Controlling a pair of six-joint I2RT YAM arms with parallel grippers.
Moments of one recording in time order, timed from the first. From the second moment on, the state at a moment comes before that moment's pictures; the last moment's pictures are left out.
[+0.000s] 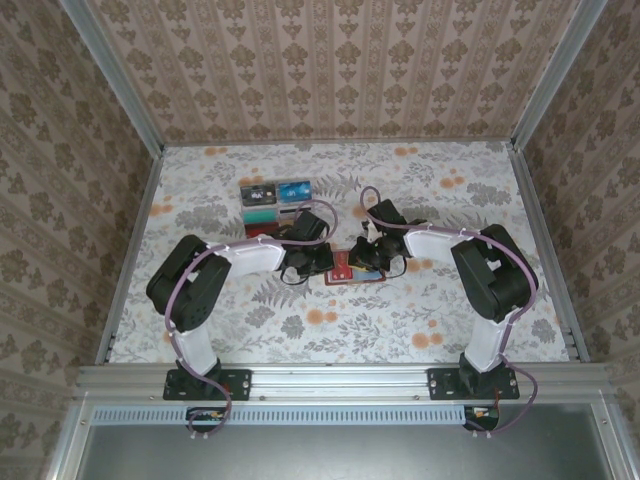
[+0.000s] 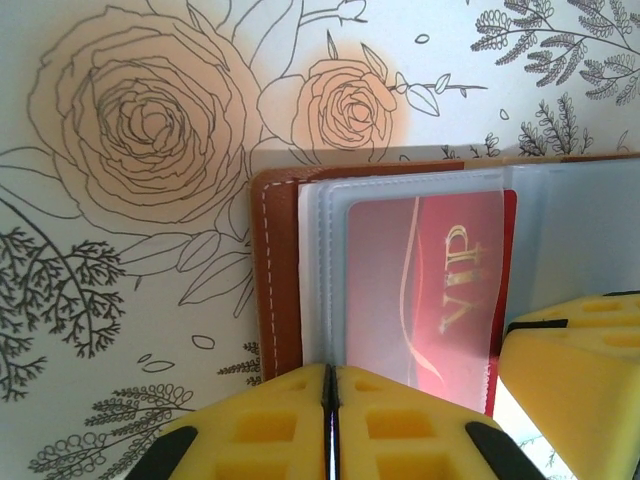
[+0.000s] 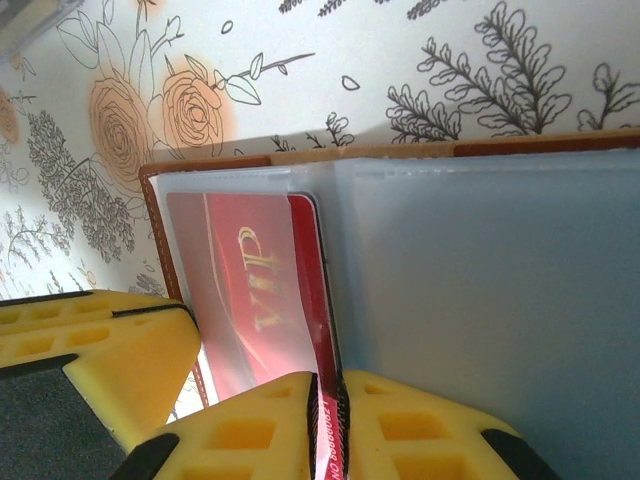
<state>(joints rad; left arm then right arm) -0.75 1.80 1.00 -0.25 0.20 -0.85 0.46 1.83 1.01 -0.30 -0.45 0.71</state>
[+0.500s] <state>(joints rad) -0.75 1.80 1.00 -0.28 0.20 -0.86 0.45 1.84 1.01 -0.29 -0.45 0.68</state>
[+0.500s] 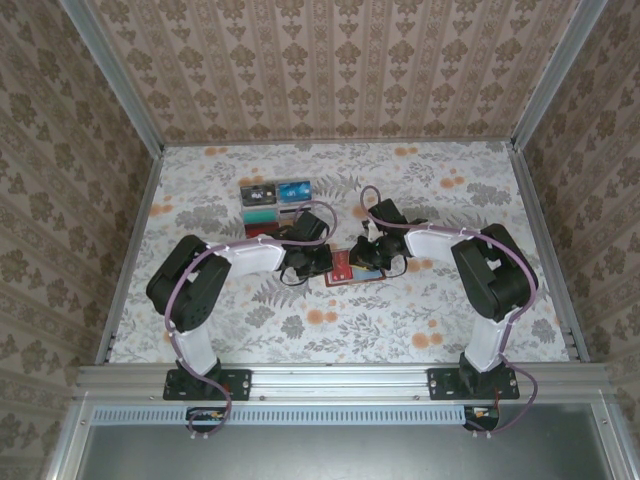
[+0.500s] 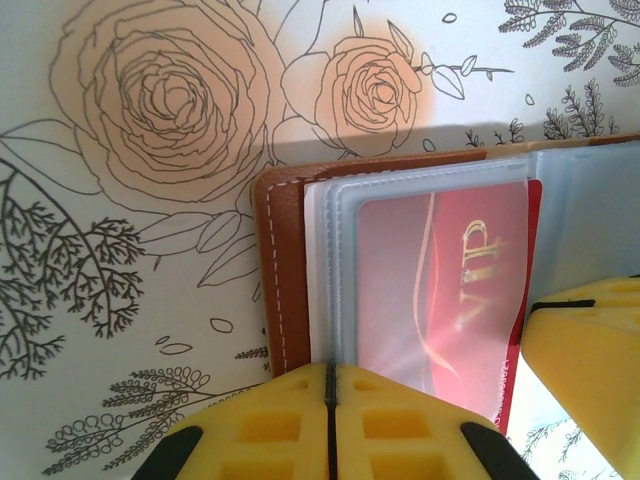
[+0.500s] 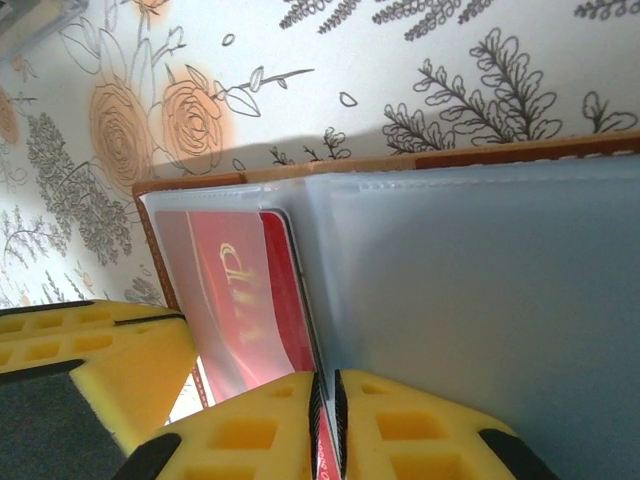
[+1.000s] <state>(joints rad) -0.74 1.81 1.02 -0.30 0.20 -0.86 0.43 1.86 0.99 -0.24 -0.56 0.65</state>
